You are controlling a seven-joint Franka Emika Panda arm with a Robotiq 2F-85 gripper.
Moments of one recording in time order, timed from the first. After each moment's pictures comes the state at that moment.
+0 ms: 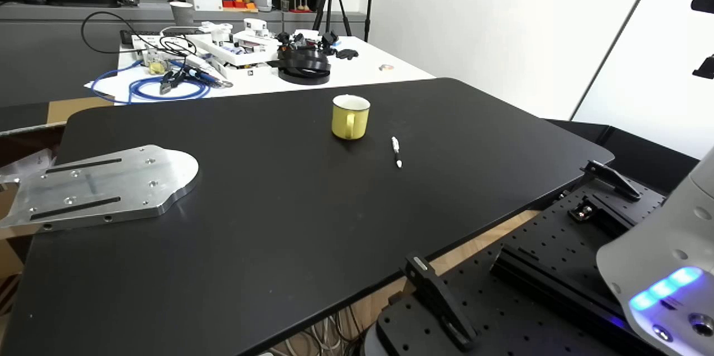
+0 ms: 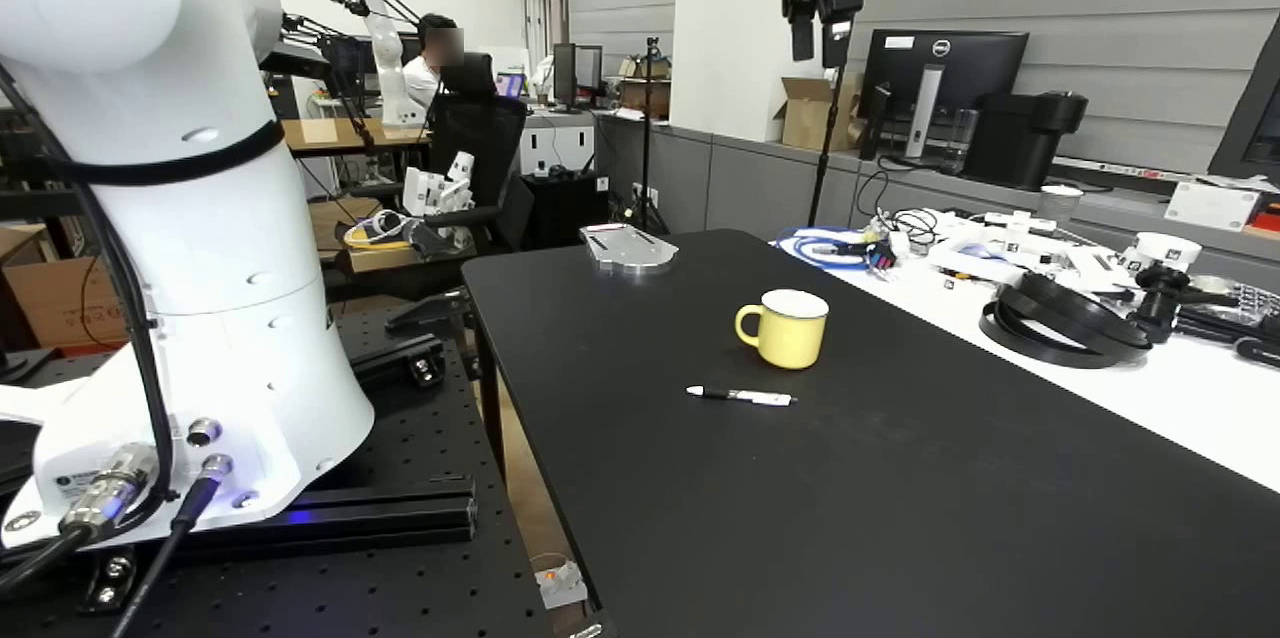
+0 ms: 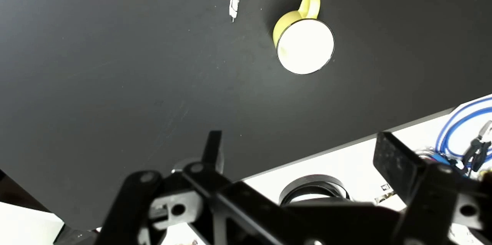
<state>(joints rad) -0.09 -0.22 0.07 -2.29 -0.01 2.29 0.42</state>
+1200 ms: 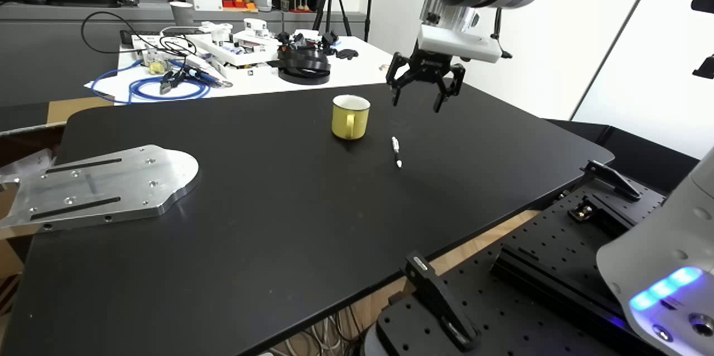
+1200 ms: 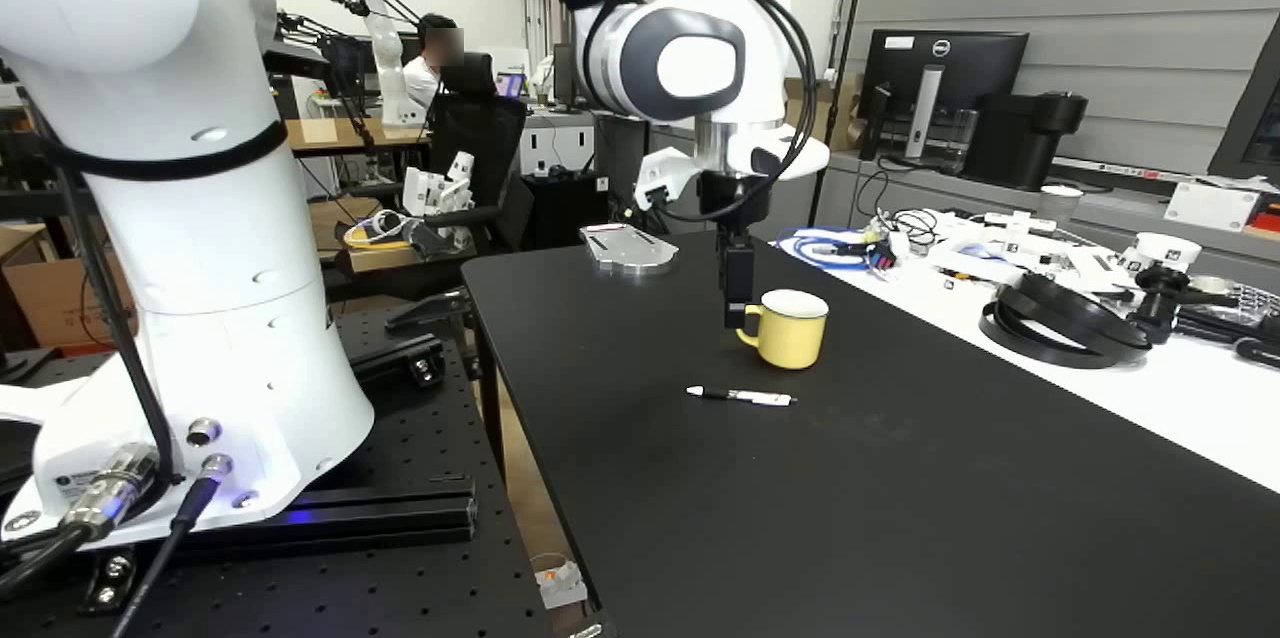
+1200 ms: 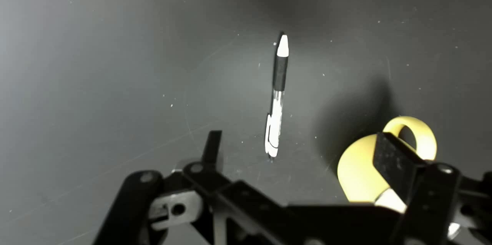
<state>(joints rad) -0.03 0.18 0.01 -2.61 0.05 2.90 0.47</state>
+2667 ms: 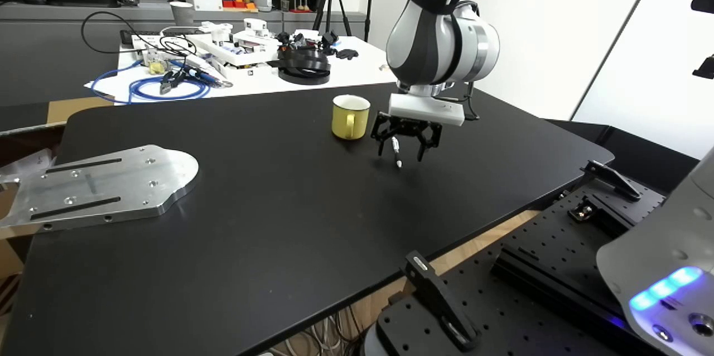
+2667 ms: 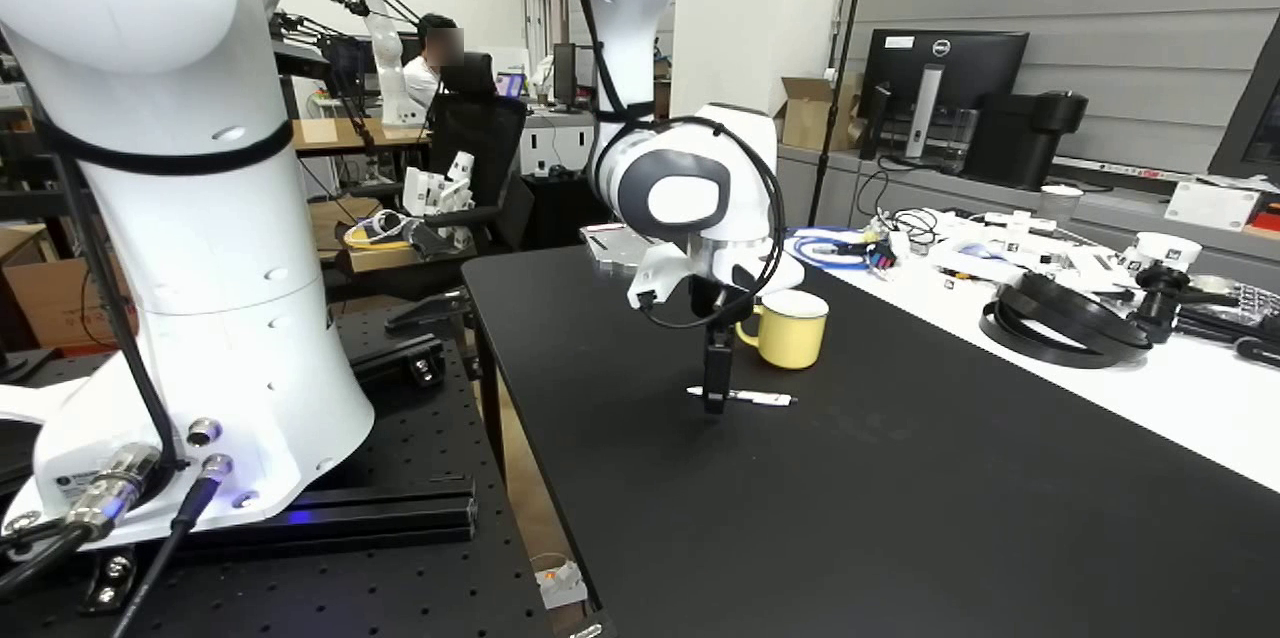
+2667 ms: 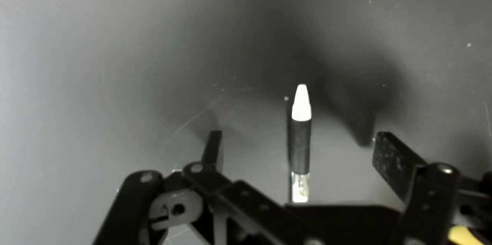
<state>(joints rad) 0.10 0.57 -0.04 -2.46 0.25 3.07 0.46</state>
